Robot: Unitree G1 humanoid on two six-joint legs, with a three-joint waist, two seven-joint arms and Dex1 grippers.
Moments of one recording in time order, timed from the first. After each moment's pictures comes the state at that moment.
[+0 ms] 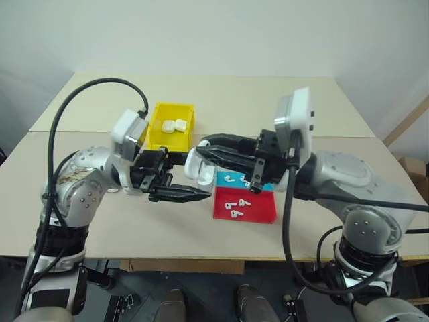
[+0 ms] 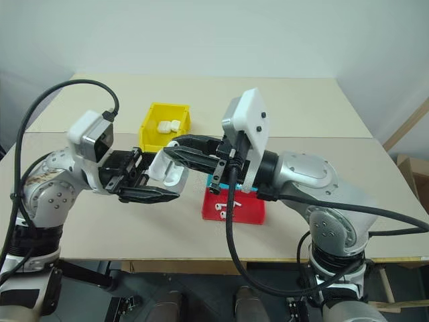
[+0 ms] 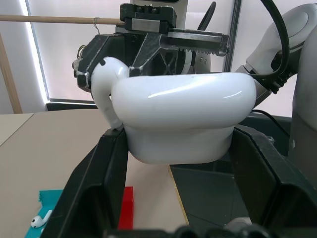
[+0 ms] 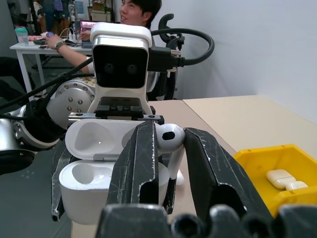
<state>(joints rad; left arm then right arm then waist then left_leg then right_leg) -0.62 0.67 0.04 -0.22 -0.86 0.61 -1.37 -0.70 -0.37 -0.06 -0.71 0.78 0.99 0.58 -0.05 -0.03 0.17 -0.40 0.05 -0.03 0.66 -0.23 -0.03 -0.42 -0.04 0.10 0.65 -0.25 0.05</state>
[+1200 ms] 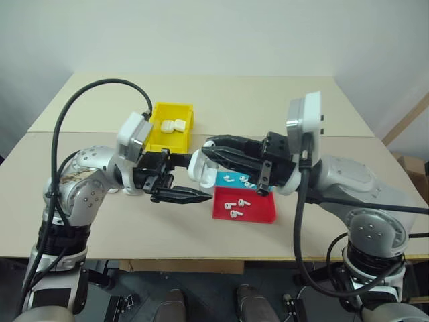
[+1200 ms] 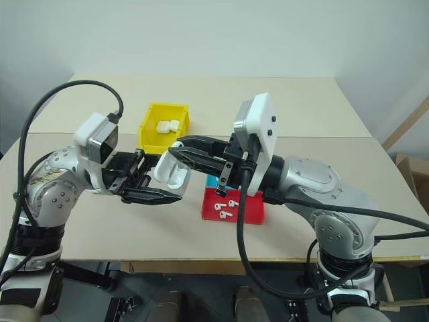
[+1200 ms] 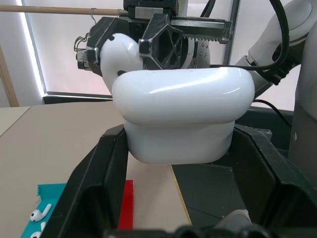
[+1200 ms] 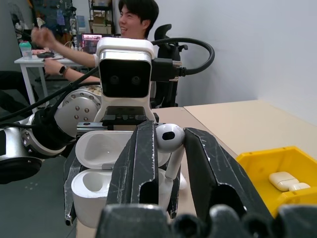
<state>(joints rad) -0.62 0.66 0.03 -0.22 -0.82 0.61 -1.38 -0.65 -0.43 -0.04 -0.69 0.89 0.88 0.53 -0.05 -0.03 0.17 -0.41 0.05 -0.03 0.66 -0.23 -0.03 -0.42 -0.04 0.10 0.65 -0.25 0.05</state>
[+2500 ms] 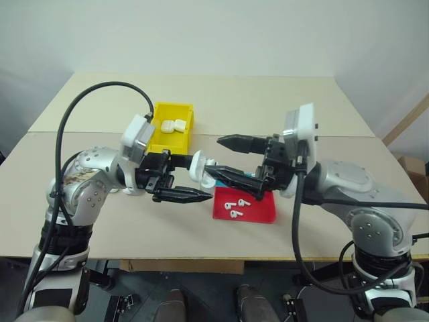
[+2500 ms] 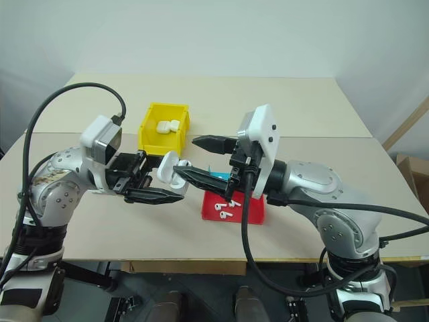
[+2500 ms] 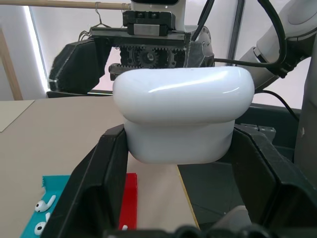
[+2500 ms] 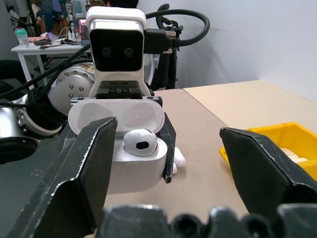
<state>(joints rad) -0.62 0.65 0.02 -0.20 -0.79 0.58 -1.39 -0.60 -0.53 -0.02 -0.62 0.90 0.83 0.58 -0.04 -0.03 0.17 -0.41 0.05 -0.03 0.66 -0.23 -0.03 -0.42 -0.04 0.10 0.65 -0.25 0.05</state>
